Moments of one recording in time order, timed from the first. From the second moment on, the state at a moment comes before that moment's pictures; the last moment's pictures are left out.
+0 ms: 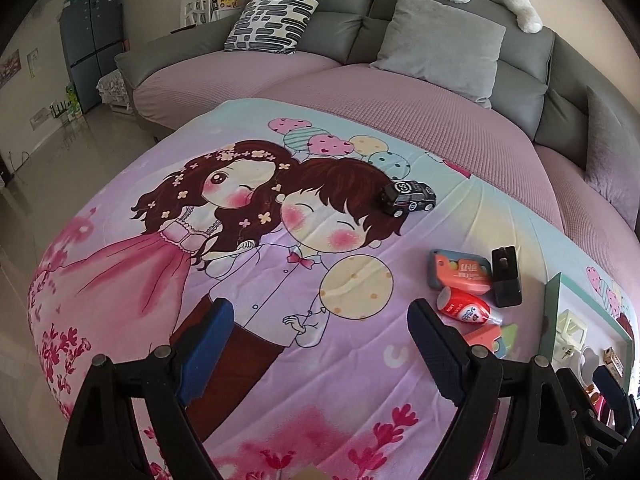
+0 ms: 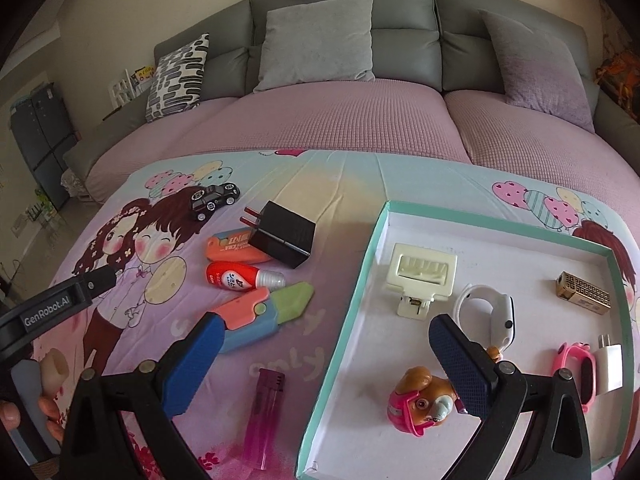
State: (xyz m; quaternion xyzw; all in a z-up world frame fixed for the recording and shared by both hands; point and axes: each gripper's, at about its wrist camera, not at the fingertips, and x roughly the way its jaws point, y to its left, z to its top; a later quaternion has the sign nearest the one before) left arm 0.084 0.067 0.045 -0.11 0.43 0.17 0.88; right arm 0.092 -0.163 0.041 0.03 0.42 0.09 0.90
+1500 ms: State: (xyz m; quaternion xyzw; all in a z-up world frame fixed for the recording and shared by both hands) left arm 0.100 0.086 -0.005 -0.12 0.51 0.11 0.84; right arm 0.068 -0.099 -0.015 -0.04 0.53 0.14 0.84
